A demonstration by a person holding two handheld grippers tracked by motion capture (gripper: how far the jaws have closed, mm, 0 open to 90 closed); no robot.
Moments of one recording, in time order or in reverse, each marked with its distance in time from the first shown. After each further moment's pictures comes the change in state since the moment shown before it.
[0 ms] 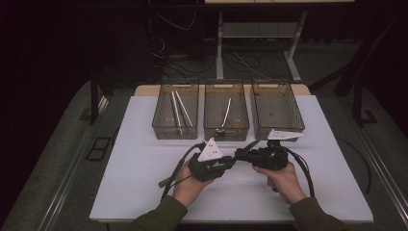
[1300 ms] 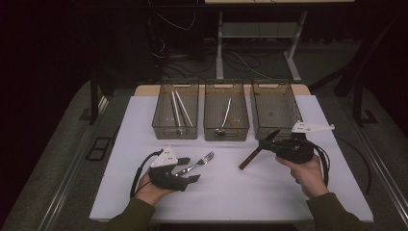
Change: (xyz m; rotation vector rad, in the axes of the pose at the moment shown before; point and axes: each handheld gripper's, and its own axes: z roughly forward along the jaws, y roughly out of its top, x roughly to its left) left arm 0.043 -0.081 -0.075 -0.008 0.018 -0.115; right arm -0.011 0.022 -0.060 -0.007 -0.186 -0.122
